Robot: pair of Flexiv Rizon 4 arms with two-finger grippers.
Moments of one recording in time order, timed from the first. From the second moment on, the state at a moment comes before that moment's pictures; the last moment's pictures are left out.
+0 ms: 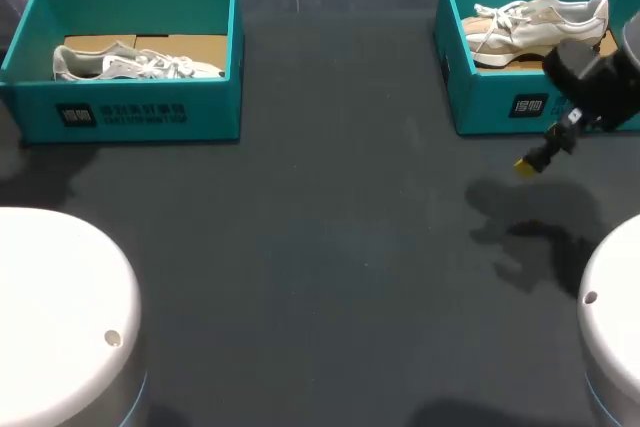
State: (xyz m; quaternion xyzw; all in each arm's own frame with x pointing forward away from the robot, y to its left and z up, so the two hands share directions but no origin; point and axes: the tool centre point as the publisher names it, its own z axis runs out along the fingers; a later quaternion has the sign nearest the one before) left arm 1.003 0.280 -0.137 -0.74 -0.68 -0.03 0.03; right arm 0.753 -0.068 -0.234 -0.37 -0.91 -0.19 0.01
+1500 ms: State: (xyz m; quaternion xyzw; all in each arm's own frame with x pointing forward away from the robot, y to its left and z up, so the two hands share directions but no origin) left arm 1.002 0.280 -0.137 -0.74 -0.68 -0.03 0.03; right arm 0.981 -0.192 -0.201 -0.61 -0.79 -0.04 -0.01
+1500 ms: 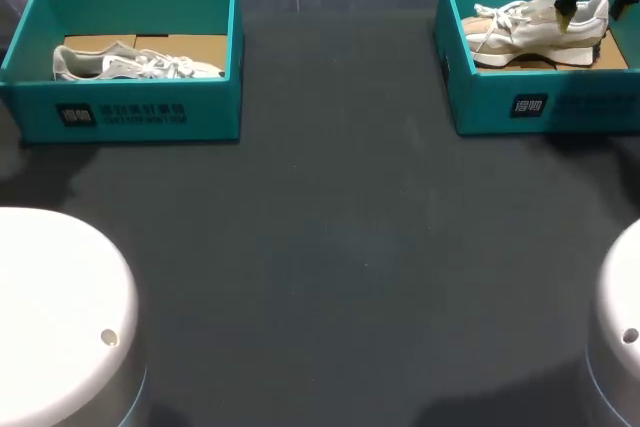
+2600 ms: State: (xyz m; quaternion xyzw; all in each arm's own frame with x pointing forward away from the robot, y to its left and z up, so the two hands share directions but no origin) left arm 1.002 0.280 -0.137 -0.74 -0.68 -0.03 0.03; right arm 1.086 -0.245 -0.246 -0.73 -0.68 0.05 -0.04
